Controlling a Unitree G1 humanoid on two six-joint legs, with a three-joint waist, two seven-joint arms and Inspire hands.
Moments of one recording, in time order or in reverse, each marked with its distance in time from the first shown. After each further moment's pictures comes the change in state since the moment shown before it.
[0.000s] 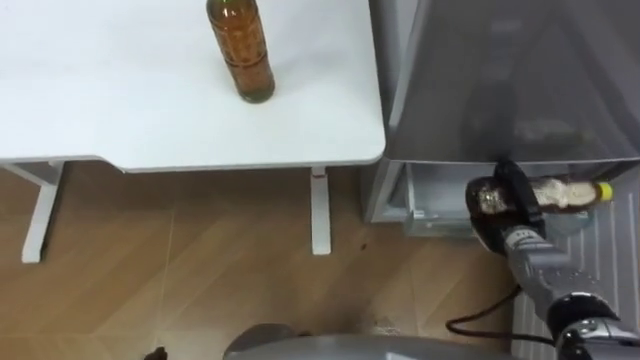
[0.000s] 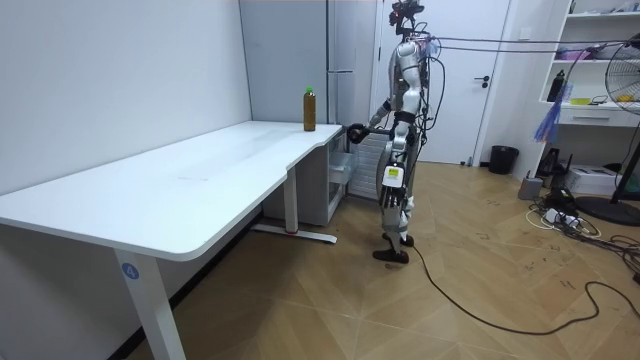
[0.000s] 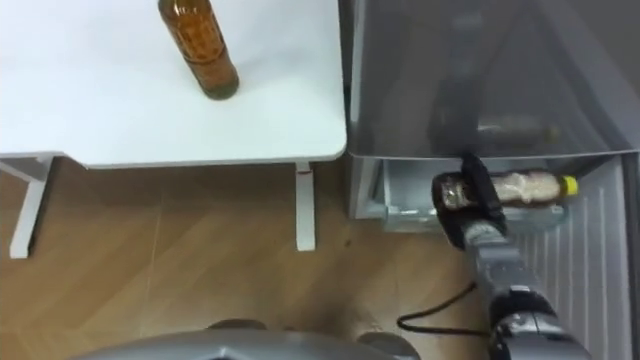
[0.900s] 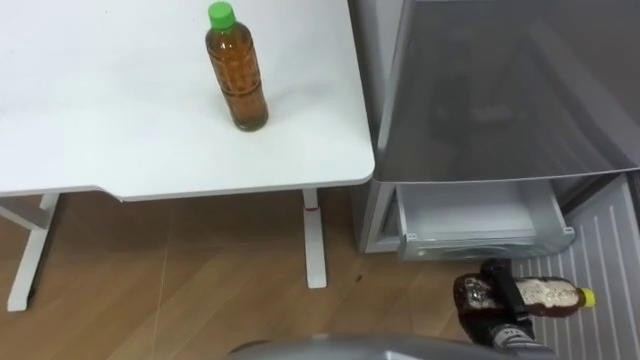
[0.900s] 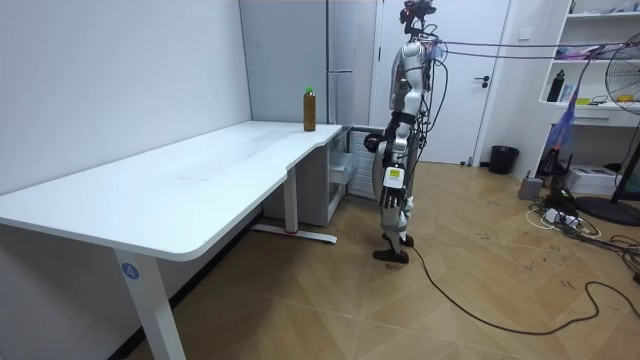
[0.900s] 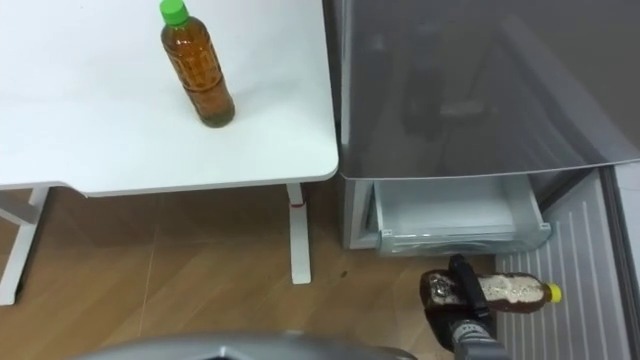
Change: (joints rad) left arm 0.090 -0.050 0.047 0.049 -0.086 -0.010 0.035; right arm 0.323 0.089 0.000 -0.017 -0.009 -0.004 0.034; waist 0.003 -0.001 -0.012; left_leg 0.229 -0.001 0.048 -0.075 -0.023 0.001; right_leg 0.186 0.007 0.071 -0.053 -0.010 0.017
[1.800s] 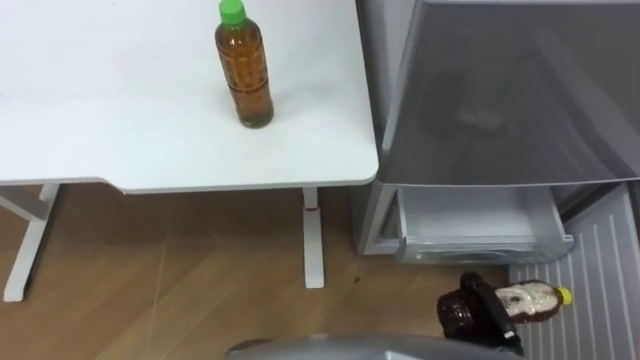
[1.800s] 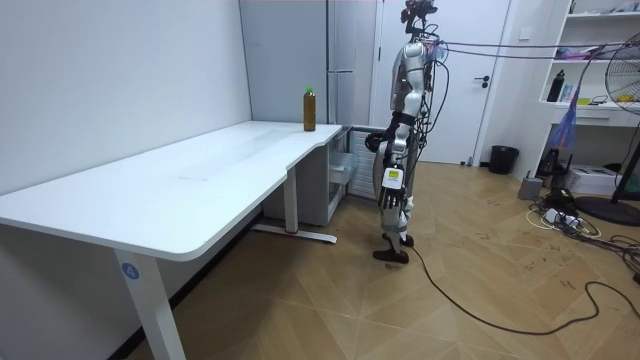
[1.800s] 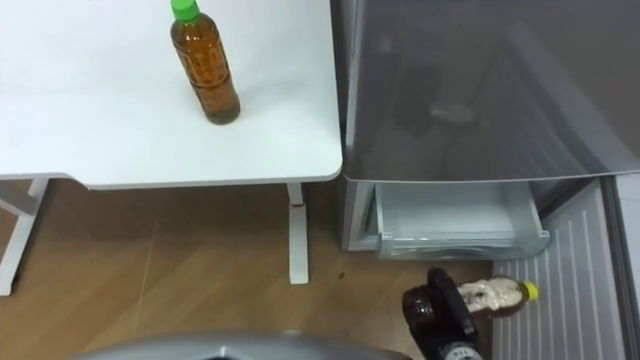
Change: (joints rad) left arm -0.027 0.027 -0.062 0.005 -0.041 0.027 0.009; right arm 0.094 -0.011 0.071 0.010 -0.039 0.073 0.139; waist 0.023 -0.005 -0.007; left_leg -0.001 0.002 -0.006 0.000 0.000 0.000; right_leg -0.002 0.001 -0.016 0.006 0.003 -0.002
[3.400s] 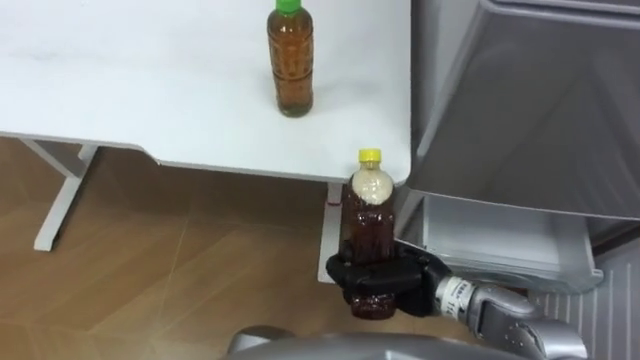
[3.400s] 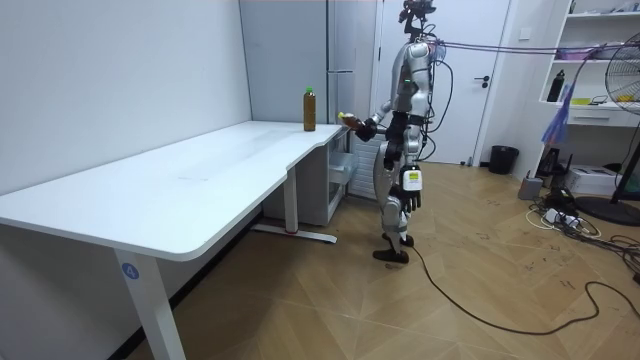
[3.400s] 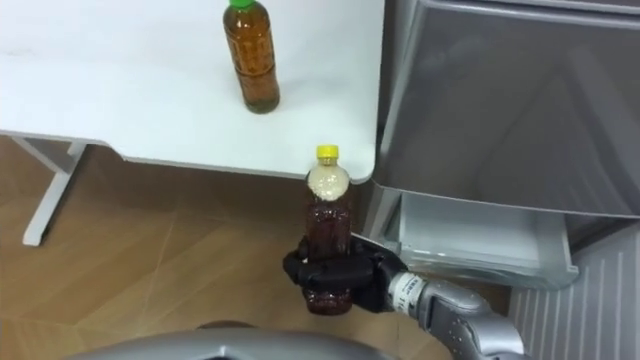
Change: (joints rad) left arm -0.033 0.008 0.011 0.107 -0.173 0.019 0.038; right arm -0.005 -0.102 0.287 -0.663 -0.922 0.152 0.501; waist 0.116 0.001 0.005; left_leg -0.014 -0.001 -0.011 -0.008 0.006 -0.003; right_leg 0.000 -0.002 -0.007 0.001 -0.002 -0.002
